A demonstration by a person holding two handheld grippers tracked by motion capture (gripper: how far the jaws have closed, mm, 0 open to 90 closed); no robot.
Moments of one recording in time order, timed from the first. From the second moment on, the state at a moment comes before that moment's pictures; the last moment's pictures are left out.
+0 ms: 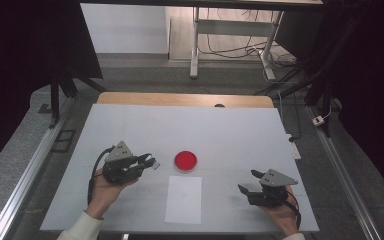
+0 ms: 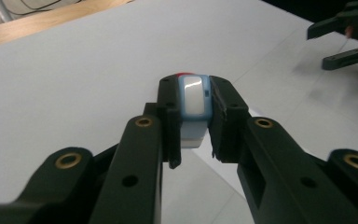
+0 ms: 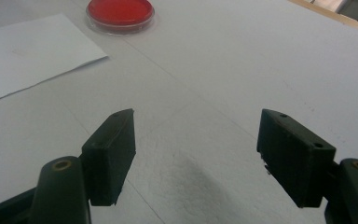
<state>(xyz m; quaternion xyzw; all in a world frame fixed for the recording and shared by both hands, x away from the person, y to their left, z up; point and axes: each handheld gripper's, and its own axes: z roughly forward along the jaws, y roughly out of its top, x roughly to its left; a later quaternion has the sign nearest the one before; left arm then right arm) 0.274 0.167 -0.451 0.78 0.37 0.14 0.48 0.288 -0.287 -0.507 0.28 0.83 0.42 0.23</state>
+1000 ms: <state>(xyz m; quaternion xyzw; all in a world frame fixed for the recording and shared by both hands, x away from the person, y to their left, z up) 0.280 0.120 -0.441 0.79 0.33 0.11 0.50 0.288 -0.292 -0.503 0.29 0.83 0.43 0.23</state>
